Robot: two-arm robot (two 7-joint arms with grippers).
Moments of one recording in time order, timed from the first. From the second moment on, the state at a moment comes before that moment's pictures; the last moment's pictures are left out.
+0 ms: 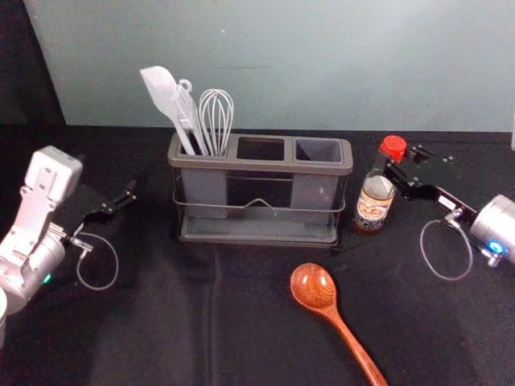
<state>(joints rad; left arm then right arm) -0.20 0.60 0.45 -1.41 -0.25 -0.12 0.03 0.31 0.49 -0.28 -1.29 0.54 -0.08 0.57</state>
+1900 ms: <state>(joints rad) -0.20 0.60 0.45 -1.41 -0.25 -0.12 0.03 0.20 0.55 -0.22 -1.52 0.51 -0.05 0.48</state>
